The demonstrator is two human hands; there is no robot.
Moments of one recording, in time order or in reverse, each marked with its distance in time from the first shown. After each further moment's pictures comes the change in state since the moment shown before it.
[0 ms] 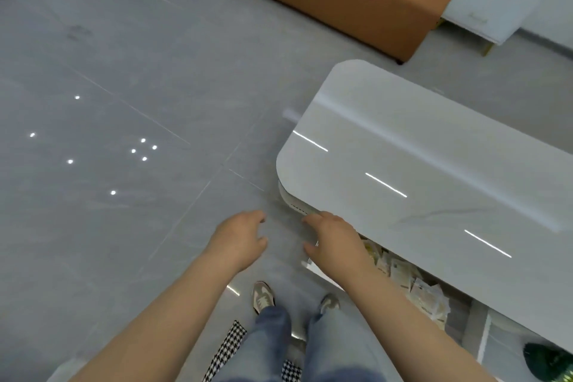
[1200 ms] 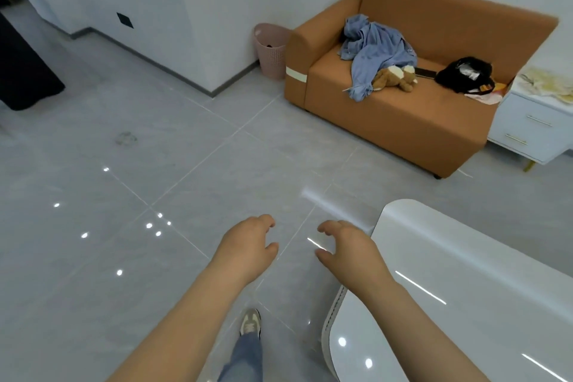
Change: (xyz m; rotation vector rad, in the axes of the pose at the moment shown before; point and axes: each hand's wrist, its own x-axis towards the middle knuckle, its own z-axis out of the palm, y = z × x) left_hand 0.242 -0.073 -0.345 -0.077 0.306 0.058; right_hand 0.346 -0.140 -0.224 0.086 0.191 -0.021
